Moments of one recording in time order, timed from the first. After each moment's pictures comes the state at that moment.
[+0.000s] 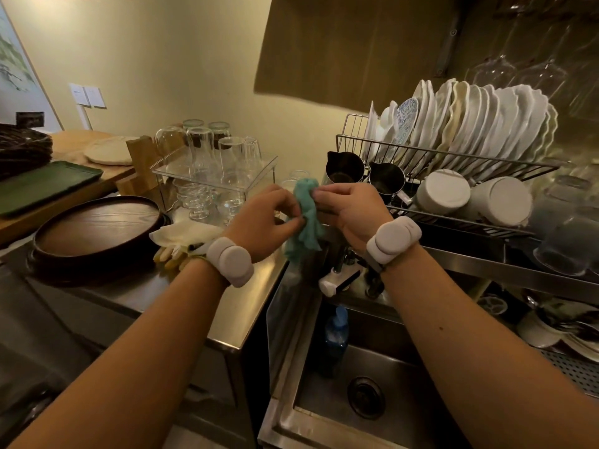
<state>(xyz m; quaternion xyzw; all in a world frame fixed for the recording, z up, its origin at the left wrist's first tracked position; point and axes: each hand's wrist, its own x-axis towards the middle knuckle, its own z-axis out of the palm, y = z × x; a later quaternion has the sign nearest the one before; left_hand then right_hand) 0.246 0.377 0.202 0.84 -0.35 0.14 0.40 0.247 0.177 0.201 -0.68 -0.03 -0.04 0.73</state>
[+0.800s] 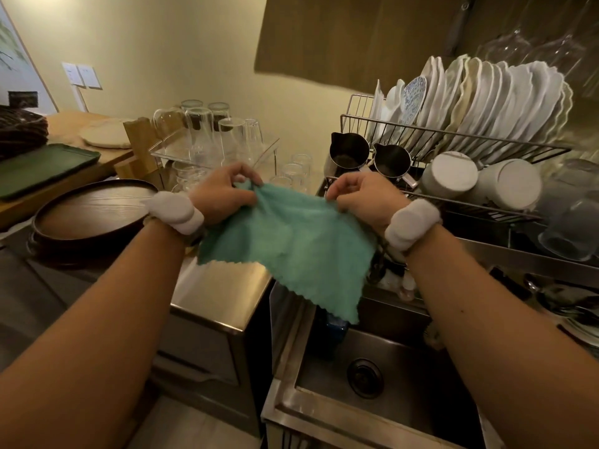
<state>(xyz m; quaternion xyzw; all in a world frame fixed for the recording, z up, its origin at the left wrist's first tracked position) 0.276 0.430 0.218 0.87 -0.15 -0.06 0.46 0.226 0.168 0.216 -0.87 0.02 -0.05 0.49</state>
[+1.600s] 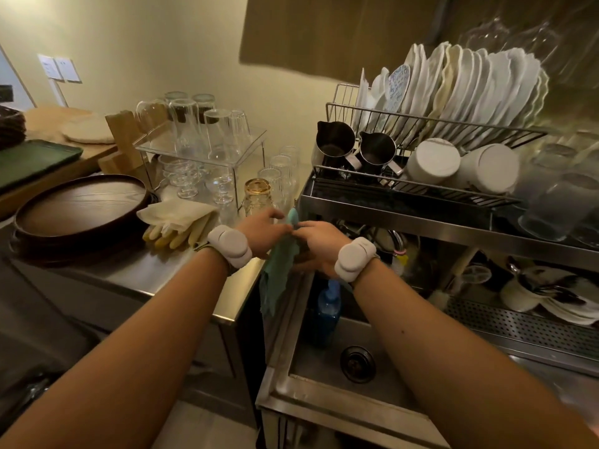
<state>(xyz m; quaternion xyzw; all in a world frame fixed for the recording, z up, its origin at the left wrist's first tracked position) 0.251 0.365 0.145 0.88 -0.12 -0.15 0.43 0.218 0.218 0.125 -0.73 0.14 0.12 0.66</state>
